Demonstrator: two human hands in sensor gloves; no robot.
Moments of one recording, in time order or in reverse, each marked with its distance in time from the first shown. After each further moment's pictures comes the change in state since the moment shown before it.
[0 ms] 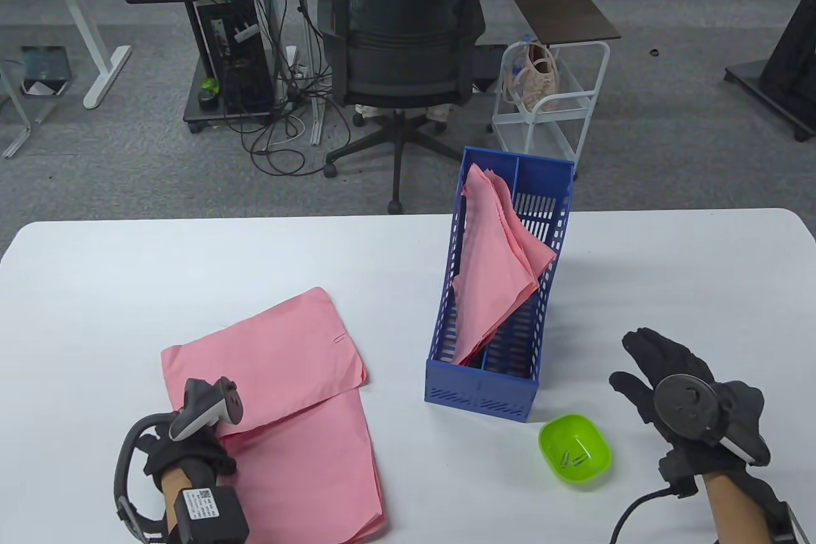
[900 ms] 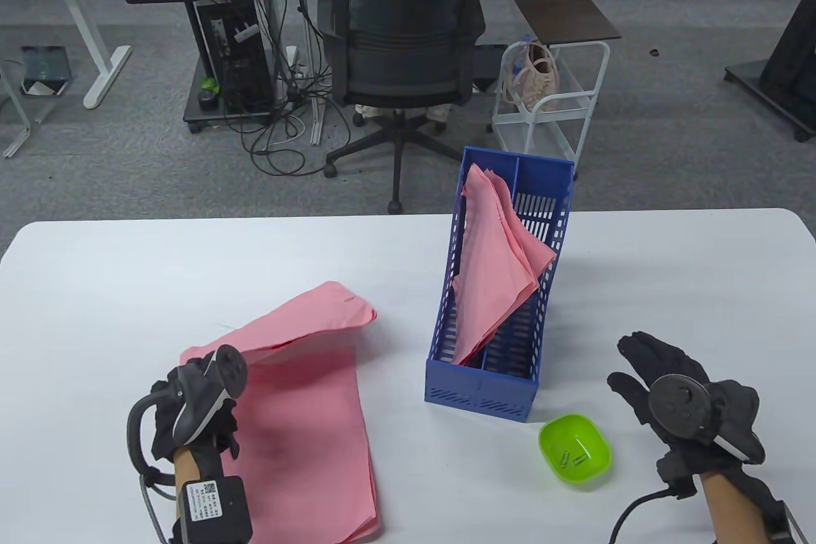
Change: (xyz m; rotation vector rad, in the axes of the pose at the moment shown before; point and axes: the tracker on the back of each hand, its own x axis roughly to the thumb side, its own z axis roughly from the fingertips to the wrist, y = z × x) left_hand 0.005 0.070 0.054 0.724 0.046 0.277; right_hand 0.000 0.004 -0.001 0.016 -0.006 0.008
